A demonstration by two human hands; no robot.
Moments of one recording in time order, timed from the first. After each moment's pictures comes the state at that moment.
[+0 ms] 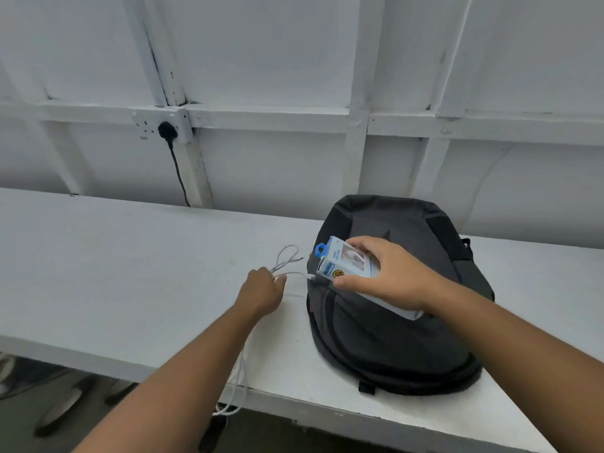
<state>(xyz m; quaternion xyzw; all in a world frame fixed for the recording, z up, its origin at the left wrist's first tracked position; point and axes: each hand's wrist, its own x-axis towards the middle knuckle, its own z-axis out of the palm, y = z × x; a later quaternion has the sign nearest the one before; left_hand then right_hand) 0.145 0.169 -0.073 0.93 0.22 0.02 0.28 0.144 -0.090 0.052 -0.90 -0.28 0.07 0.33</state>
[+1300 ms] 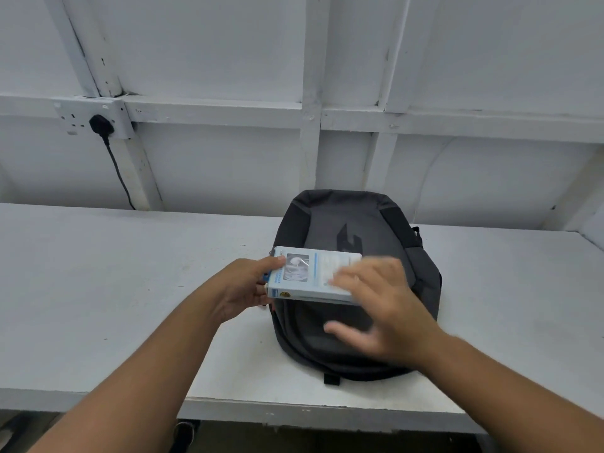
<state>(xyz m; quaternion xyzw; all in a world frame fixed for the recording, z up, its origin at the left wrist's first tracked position) 0.121 0.123 0.005 0.68 0.15 -0.16 0.70 0.086 -0.137 0.011 -0.85 -0.42 -0.28 0.14</state>
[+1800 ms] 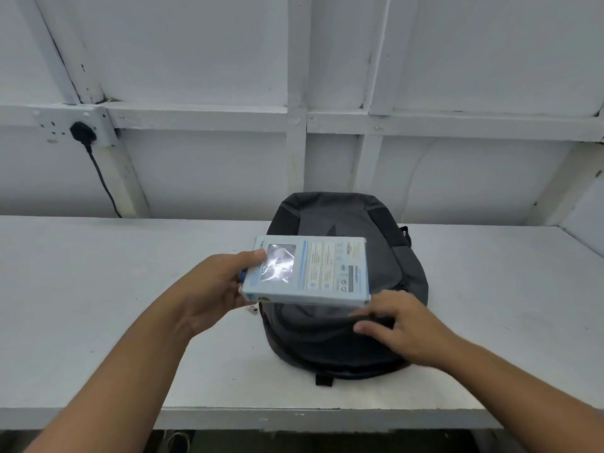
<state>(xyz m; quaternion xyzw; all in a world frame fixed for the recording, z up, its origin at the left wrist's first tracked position) 0.081 0.126 0.051 0.66 0.10 -0.13 0.74 0.096 -0.185 -0.013 -0.92 -0.27 0.00 0.29</state>
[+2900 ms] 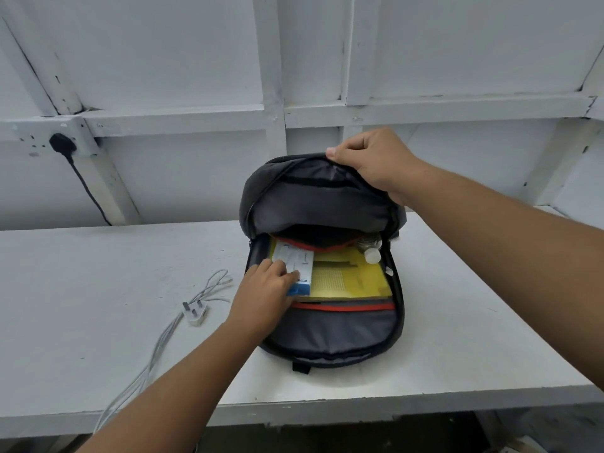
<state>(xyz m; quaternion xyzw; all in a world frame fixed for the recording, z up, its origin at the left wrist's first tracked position) 0.132 0.058 -0.046 0.97 -0.19 0.16 -0.02 0.191 -0.156 0.152 -0.85 -0.12 -0.08 0.51</state>
